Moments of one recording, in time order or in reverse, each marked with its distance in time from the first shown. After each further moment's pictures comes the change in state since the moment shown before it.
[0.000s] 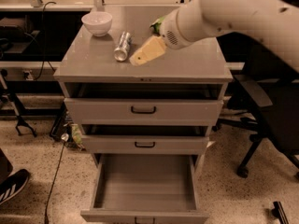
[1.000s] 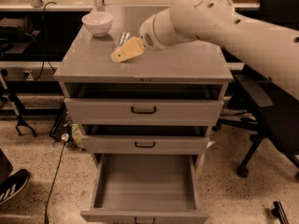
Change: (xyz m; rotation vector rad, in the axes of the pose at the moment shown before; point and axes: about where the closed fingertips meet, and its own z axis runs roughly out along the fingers) arm -0.026 0.007 0.060 0.022 -0.064 0.078
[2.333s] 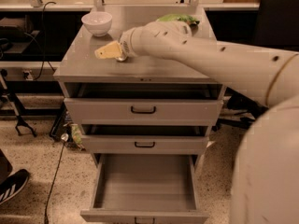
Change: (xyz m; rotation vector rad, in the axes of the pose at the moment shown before) arm -0.012 -0.009 0.116 0.048 -0.132 0.183
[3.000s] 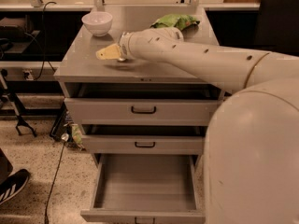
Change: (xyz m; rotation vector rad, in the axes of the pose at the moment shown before) arm 0.015 -0.017 0.044 0.027 -0.002 0.043
